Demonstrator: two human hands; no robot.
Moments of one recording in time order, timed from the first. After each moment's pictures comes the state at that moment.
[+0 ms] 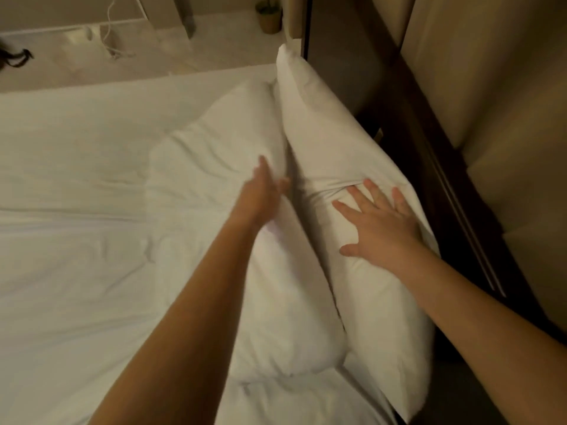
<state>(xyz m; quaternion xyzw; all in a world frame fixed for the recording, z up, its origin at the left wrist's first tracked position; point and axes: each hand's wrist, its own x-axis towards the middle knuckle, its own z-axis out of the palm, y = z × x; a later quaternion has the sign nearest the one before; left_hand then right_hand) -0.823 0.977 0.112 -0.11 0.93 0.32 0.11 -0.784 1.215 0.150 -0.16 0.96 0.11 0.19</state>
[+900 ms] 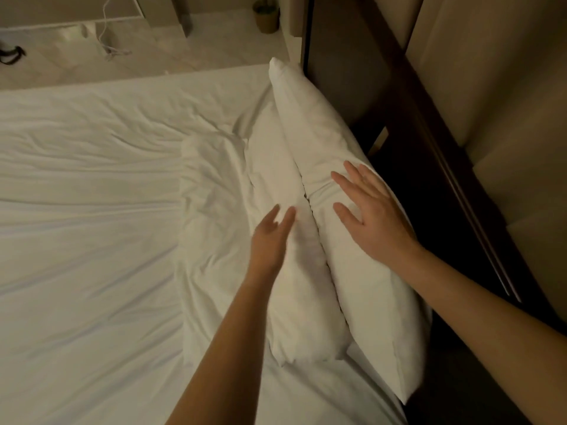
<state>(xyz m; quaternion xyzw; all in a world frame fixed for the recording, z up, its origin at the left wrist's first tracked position) -0.728 0.994 0.084 -0.25 0.71 0.65 0.11 -0.768 1.198 0.149 -0.19 0.95 -0.26 -0.01</state>
